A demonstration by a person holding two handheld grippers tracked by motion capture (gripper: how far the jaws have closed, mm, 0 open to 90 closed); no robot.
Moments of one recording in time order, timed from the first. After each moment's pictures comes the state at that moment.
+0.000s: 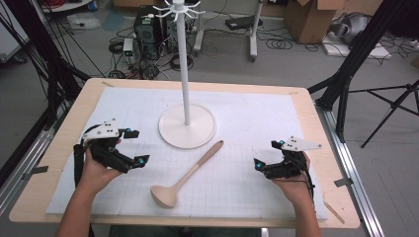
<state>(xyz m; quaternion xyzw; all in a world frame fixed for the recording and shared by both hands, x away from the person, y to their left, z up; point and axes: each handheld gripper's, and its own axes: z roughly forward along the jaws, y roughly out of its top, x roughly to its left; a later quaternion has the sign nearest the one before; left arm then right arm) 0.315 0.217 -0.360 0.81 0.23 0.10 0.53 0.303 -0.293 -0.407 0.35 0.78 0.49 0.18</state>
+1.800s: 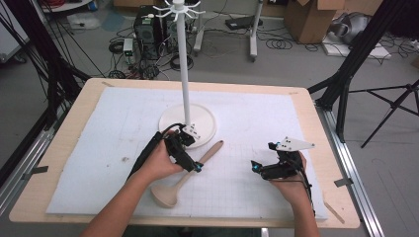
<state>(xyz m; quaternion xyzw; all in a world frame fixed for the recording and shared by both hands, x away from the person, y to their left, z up) 0.367 0.058 -0.402 0.93 0.20 0.02 0.32 0.307 -0.286 -0.414 0.35 0.80 0.46 0.17</state>
